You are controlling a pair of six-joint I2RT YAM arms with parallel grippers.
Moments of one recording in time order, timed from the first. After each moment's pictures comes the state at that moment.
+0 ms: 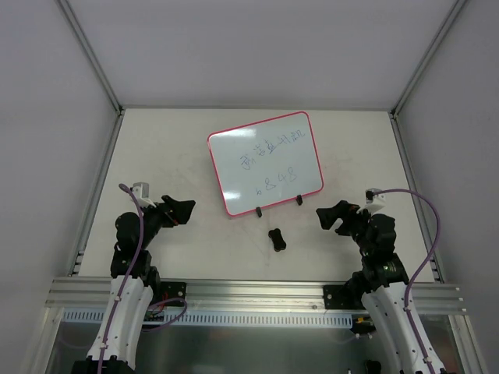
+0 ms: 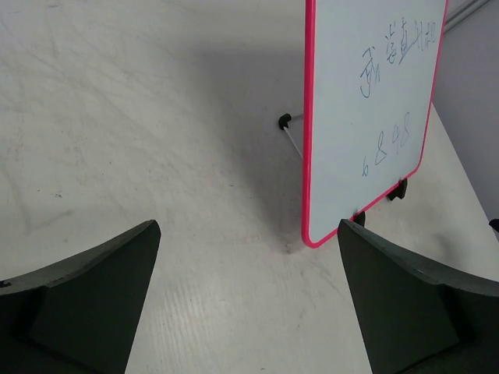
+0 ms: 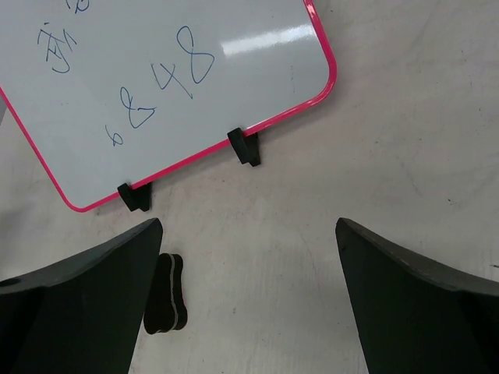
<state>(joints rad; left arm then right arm) 0.03 0.35 0.11 0.07 0.40 -0.54 0.15 0.31 0.20 -0.22 -0.21 0.48</state>
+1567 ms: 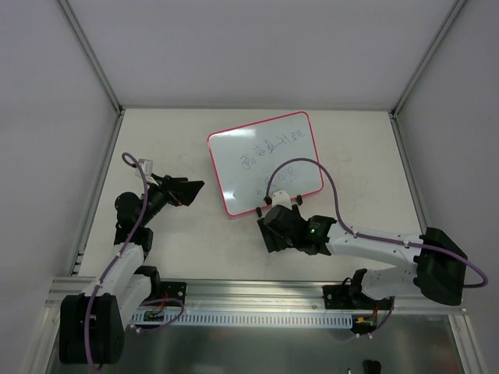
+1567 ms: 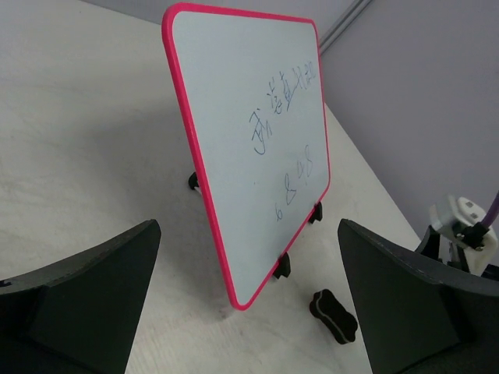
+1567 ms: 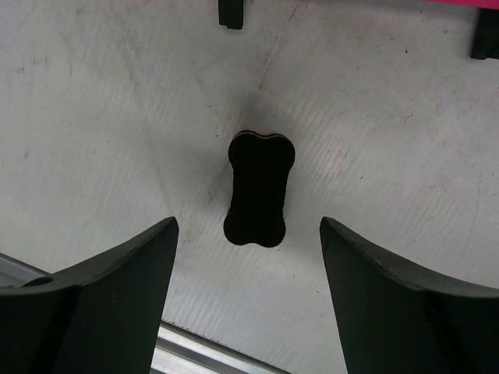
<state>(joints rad) 0.01 0.84 0.21 0.67 0.63 -0.65 1.14 1.26 0.75 -0.49 0.37 0.55</state>
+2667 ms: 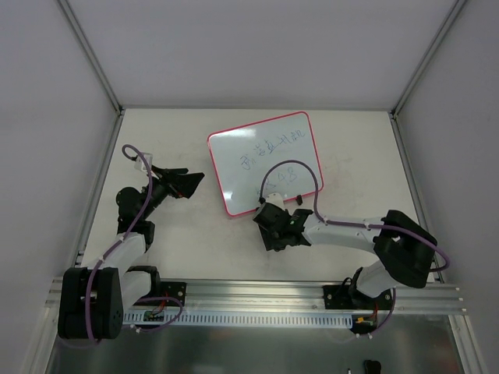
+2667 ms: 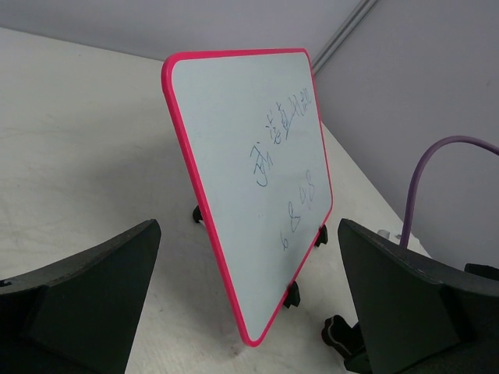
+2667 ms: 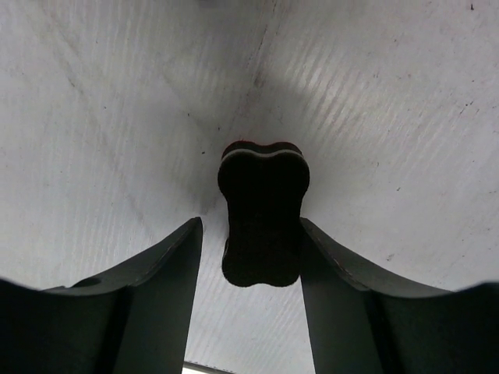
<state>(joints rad) 0.01 1.04 0.25 0.93 0.63 -0.68 1.08 1.52 0.82 -0.49 0.30 0.63</state>
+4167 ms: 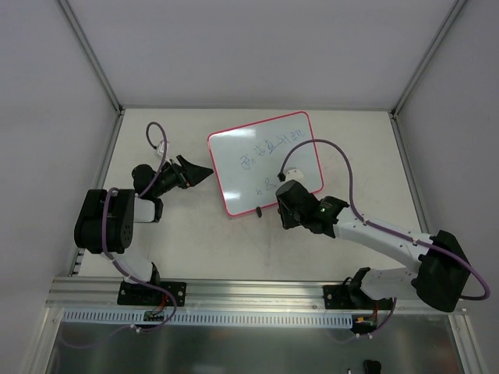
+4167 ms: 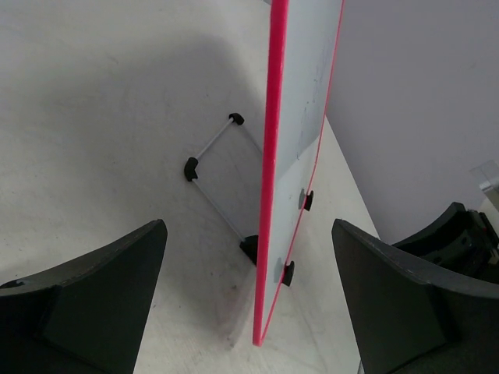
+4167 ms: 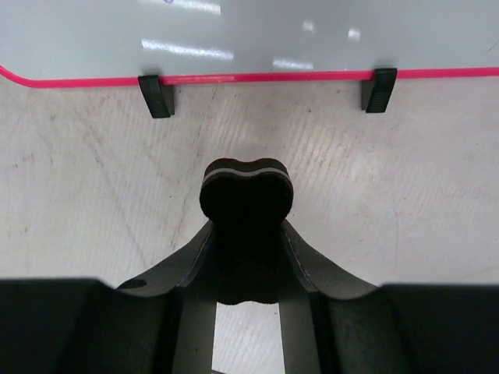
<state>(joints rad) 0.01 1.64 0.46 1.14 0.83 -0.85 0.93 1.27 0.85 -0.54 0.34 0.49</state>
